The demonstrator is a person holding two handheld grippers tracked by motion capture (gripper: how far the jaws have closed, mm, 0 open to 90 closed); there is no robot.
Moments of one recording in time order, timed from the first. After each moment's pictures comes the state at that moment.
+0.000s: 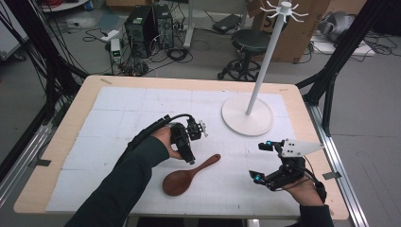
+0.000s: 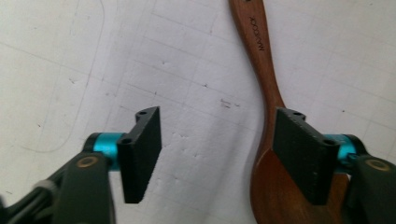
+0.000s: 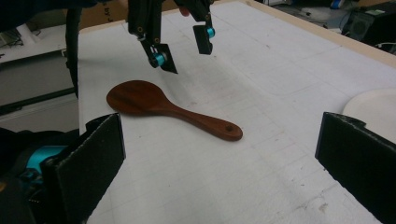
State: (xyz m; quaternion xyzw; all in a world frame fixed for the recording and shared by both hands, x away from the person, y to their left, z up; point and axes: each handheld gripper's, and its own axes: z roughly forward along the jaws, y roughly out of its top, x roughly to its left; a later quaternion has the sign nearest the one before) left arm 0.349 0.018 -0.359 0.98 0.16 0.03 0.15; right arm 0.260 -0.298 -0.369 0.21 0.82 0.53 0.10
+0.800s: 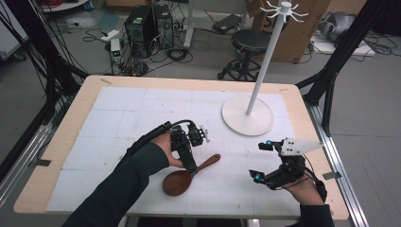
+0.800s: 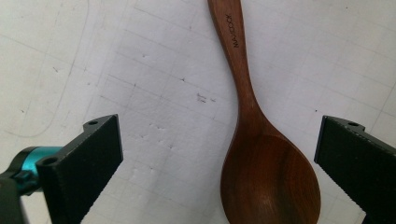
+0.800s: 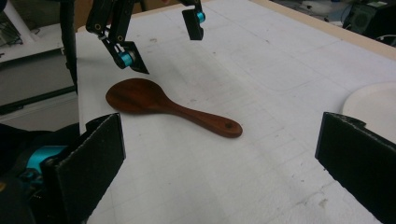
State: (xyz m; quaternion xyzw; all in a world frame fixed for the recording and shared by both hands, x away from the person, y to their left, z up) left arm 0.327 0.012 -0.356 0.97 0.18 0.05 0.14; right arm 0.262 -0.298 -0.367 0.22 0.82 0.52 0.09
